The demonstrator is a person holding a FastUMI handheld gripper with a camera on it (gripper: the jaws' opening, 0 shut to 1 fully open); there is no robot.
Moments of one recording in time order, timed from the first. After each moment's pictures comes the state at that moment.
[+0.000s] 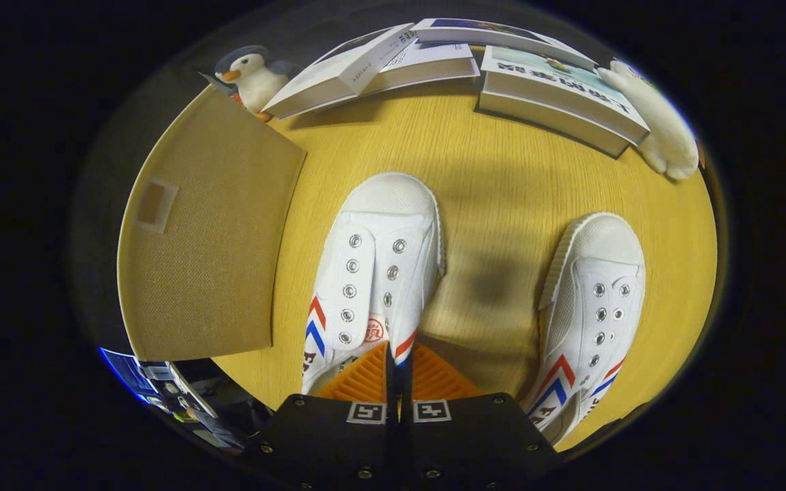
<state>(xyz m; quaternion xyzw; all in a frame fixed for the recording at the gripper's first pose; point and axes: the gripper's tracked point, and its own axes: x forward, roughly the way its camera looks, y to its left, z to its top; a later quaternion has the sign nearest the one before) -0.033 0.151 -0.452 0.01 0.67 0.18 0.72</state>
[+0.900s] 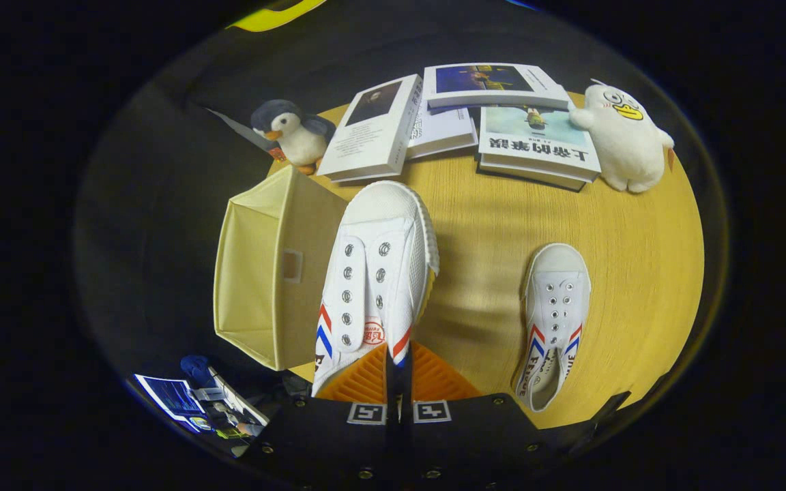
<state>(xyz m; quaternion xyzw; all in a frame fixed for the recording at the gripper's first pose) -0.014 0.177 -0.303 0.07 0.65 0.18 0.73</state>
